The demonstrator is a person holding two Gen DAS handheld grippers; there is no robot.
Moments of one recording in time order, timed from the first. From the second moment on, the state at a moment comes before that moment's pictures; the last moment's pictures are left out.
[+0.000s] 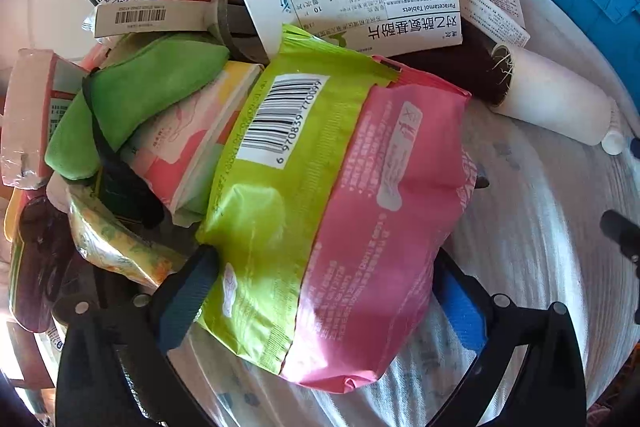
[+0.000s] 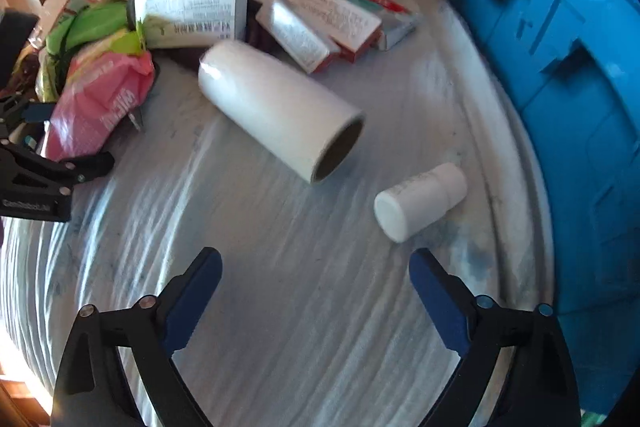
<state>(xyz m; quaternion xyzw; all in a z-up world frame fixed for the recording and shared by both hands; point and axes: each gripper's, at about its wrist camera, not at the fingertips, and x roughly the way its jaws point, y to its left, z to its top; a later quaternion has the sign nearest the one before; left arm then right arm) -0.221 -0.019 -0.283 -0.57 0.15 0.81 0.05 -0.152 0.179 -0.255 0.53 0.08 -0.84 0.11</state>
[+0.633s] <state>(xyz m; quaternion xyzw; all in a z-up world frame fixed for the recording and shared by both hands) -0.217 -0.055 -0.247 -0.62 0.02 0.78 -0.03 -0.178 0.146 -0.271 0.58 0.16 -0.78 0.18</state>
